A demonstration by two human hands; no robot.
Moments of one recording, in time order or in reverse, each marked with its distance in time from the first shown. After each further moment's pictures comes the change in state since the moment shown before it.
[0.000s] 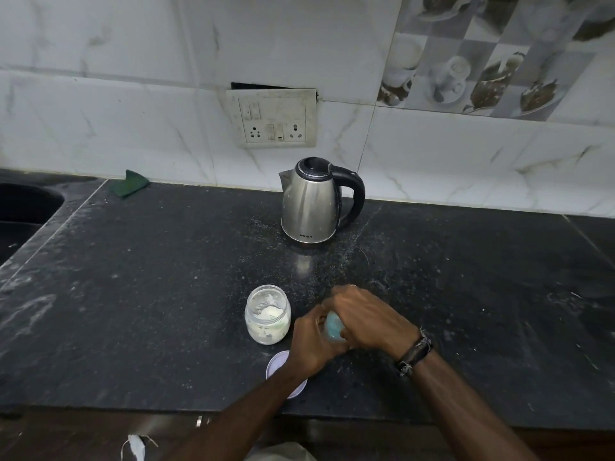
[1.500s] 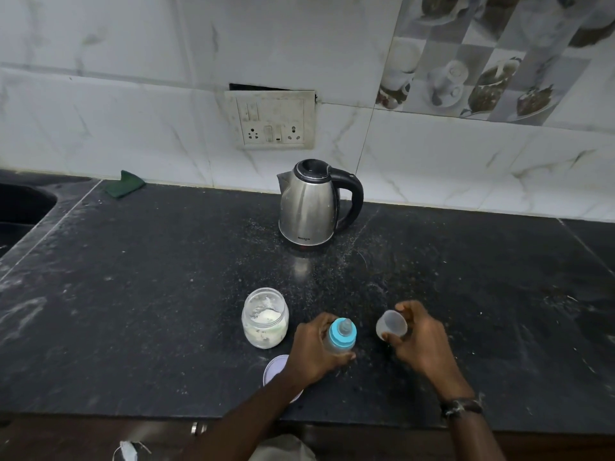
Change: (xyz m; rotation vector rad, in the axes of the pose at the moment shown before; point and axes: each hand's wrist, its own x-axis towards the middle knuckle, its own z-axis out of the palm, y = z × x) left_hand 0.001 -0.017 0.003 0.097 -0.093 0.084; right_hand -0.059 0.067 0.067 0.501 0.411 0.703
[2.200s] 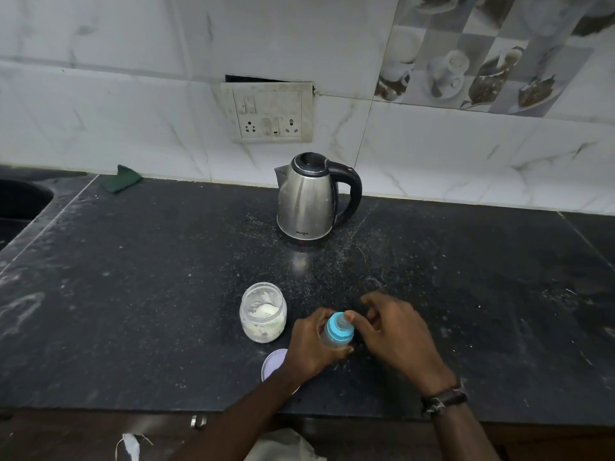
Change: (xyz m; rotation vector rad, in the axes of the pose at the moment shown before) left_hand -0.003 0.001 0.002 -0.055 0.028 -0.025; right_hand -0.016 -0.059 -0.006 -0.189 -0.058 -0.206
